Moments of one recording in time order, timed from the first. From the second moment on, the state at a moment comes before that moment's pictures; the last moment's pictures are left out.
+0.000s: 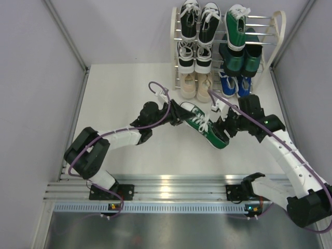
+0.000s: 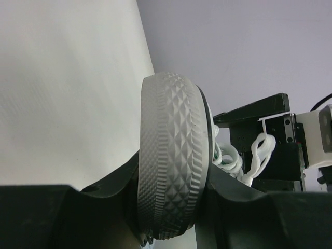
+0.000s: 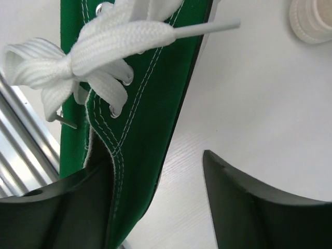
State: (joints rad) left arm -0.68 1.57 0.77 0.73 0.41 -1.21; right arm 0.36 1.02 0.99 -0.84 -0.43 -0.51
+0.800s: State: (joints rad) left arm -0.56 0.99 0.87 0.22 0.04 -0.88; right arm -0.15 1.03 1.50 -0.79 -0.62 -0.22
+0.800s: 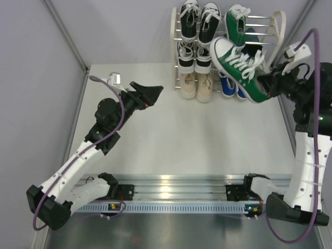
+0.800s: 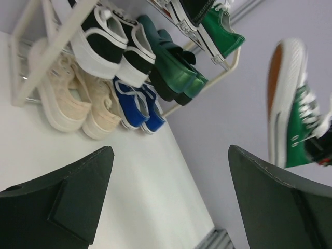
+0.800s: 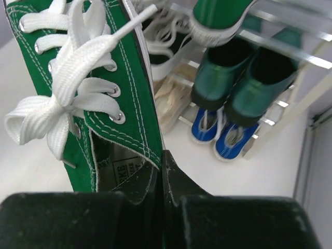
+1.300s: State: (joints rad) left arm -0.55 0.82 0.74 0.00 -0.07 -0.76; right arm -0.18 1.54 2.08 -0.61 -0.19 0.19
